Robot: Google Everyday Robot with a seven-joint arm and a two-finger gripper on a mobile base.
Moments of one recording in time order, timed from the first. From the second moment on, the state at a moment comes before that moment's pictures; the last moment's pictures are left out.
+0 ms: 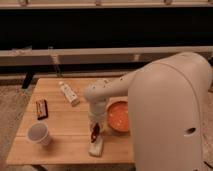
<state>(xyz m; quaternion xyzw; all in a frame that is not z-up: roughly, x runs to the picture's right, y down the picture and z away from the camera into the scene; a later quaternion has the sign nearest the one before) -0.050 0.207 0.766 -0.33 0.29 0.64 0.63</state>
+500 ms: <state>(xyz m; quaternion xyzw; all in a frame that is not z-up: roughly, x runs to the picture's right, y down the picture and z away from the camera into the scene) -0.046 0.221 0.750 -0.34 0.29 0.64 0.63</state>
